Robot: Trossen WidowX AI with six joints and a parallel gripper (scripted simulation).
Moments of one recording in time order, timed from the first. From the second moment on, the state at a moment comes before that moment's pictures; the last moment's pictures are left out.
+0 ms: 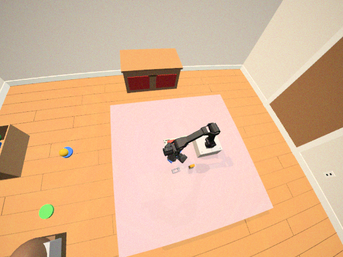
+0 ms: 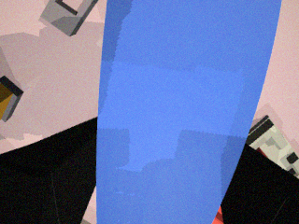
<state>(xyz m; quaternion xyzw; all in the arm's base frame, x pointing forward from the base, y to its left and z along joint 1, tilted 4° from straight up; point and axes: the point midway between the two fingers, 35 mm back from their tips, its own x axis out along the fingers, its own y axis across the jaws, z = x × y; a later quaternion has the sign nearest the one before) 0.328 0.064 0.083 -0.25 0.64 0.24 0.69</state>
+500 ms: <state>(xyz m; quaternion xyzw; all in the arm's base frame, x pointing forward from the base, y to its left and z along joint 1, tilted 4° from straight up) 0.325 0.015 0.073 -0.34 0.60 0.32 0.65</state>
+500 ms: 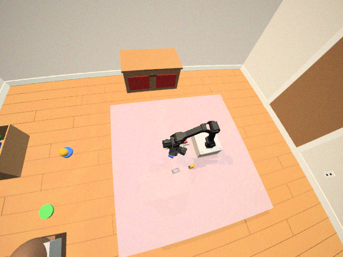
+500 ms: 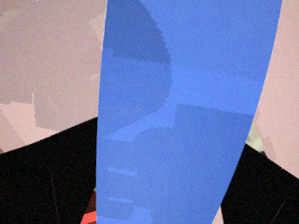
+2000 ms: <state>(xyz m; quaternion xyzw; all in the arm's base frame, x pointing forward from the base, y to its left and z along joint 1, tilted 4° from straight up) 0.285 -0.095 0.051 -0.54 0.46 0.50 0.50</state>
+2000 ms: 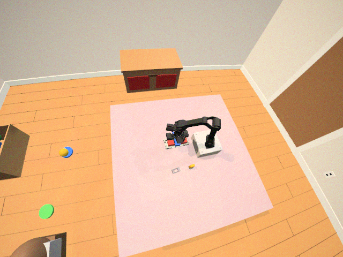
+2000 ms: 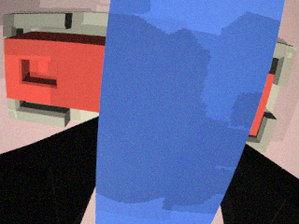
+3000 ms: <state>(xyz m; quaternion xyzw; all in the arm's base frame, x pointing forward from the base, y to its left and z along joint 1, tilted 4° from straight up) 0.288 -0.096 0.050 -0.54 0.46 0.49 0.50</state>
